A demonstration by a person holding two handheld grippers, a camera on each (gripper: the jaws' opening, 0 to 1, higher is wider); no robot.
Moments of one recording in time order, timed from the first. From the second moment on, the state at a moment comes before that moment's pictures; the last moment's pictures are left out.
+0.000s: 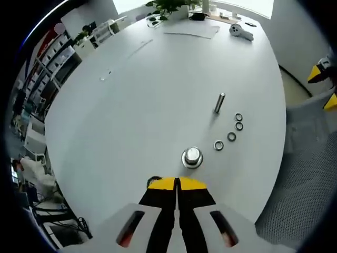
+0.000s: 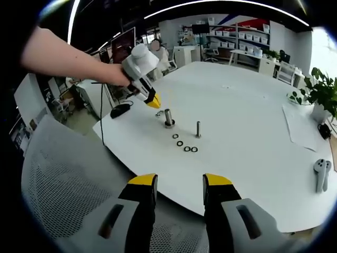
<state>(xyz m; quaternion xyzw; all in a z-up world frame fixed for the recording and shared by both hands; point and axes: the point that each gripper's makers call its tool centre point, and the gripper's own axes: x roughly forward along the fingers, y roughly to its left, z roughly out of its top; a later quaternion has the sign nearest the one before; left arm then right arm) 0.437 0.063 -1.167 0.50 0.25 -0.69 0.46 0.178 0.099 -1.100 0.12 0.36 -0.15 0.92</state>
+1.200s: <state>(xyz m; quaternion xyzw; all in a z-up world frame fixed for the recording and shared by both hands) 0.491 0.068 -1.208 0.48 0.33 -0.64 0.51 0.175 0.100 -1.104 0.12 0.37 -0.15 0.91</state>
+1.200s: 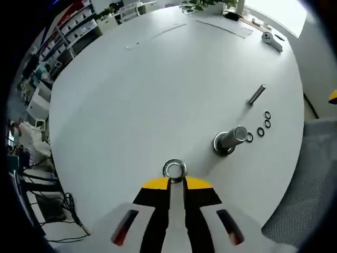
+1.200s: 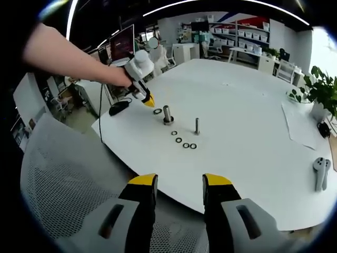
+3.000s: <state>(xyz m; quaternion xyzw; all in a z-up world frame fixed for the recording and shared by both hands) 0.460 0.105 -1.235 0.53 0.37 -0.62 0.44 0.176 0.100 -1.104 0.12 0.36 -0.15 0.91</state>
